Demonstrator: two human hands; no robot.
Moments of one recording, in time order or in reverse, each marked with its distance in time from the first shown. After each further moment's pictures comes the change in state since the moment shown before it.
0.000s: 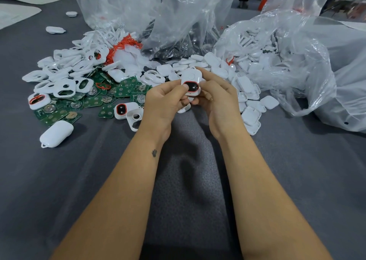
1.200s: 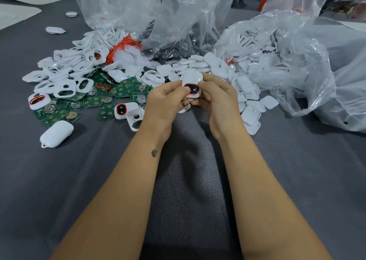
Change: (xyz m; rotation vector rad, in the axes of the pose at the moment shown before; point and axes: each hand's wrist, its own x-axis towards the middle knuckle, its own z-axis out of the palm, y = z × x) left_hand 0.001 -0.003 -0.001 0.001 -0.054 -0.002; right_hand 0.000 -0.001 -0.001 -0.081 0.032 0.009
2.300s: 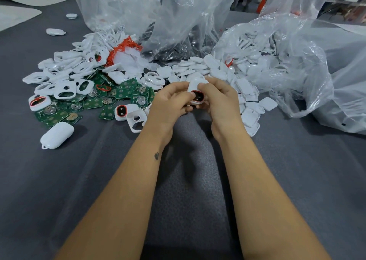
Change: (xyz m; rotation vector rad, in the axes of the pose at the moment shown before) left_hand -0.003 0.003 0.004 0.031 -0.017 -0.040; right_hand 0.002 0.002 -0.001 -0.143 0.108 0.006
